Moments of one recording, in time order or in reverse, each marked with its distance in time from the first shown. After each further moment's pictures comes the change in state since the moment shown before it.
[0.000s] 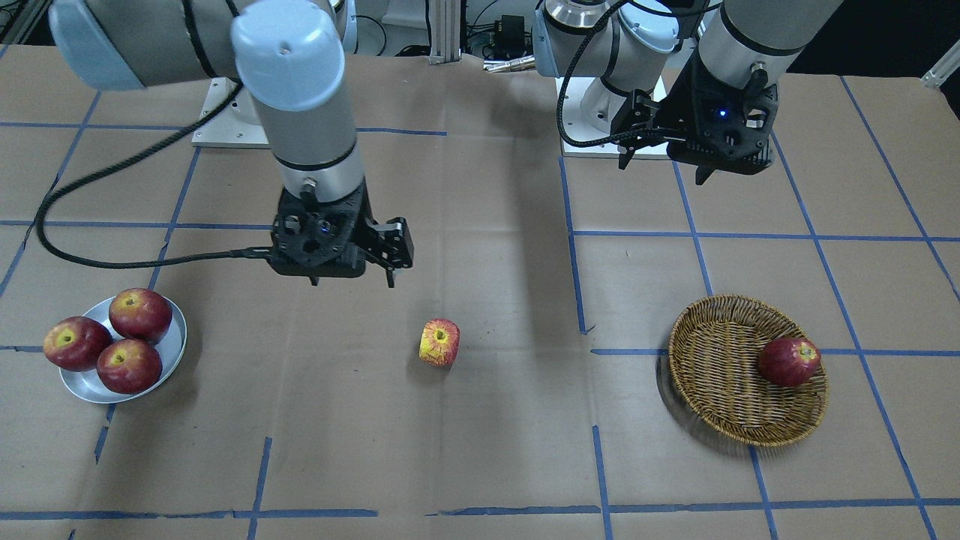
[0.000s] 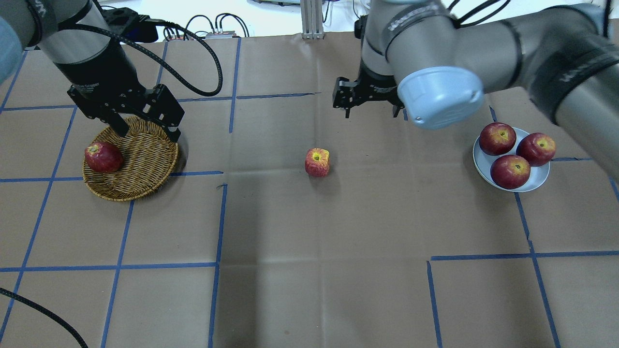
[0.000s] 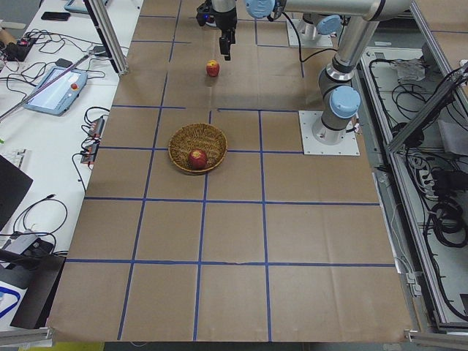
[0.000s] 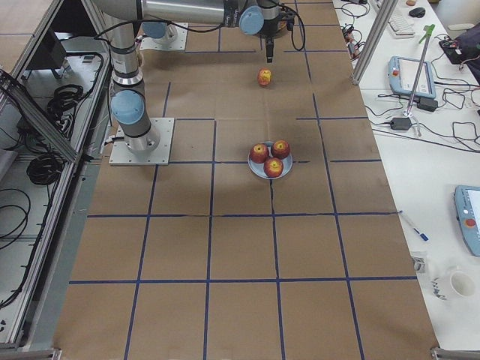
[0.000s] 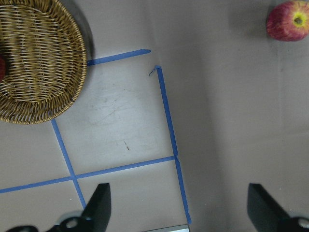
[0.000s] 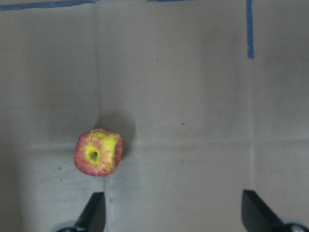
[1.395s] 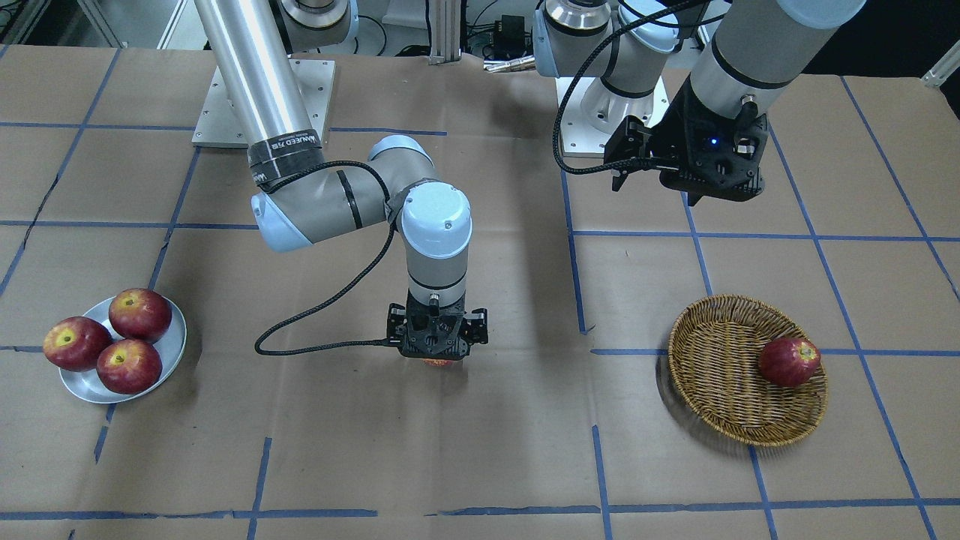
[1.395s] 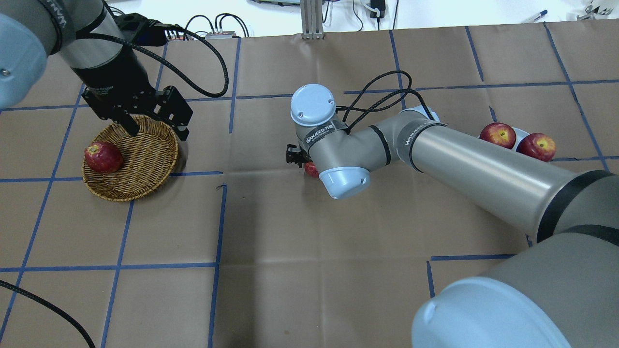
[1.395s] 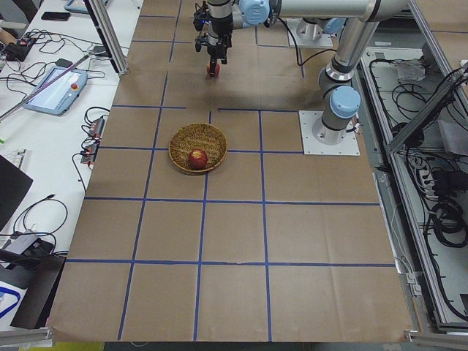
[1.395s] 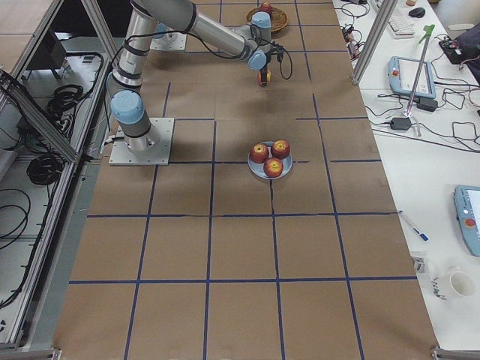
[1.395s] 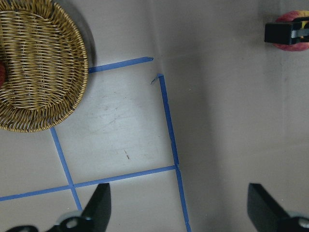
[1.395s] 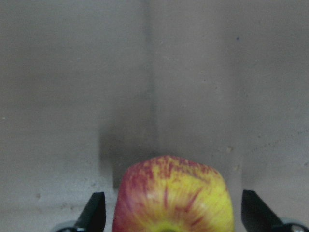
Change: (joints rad) left arm -0.002 -0.030 -0.033 0.065 -0.008 -0.015; right arm 0.134 0.309 0.117 -0.414 -0.038 0.158
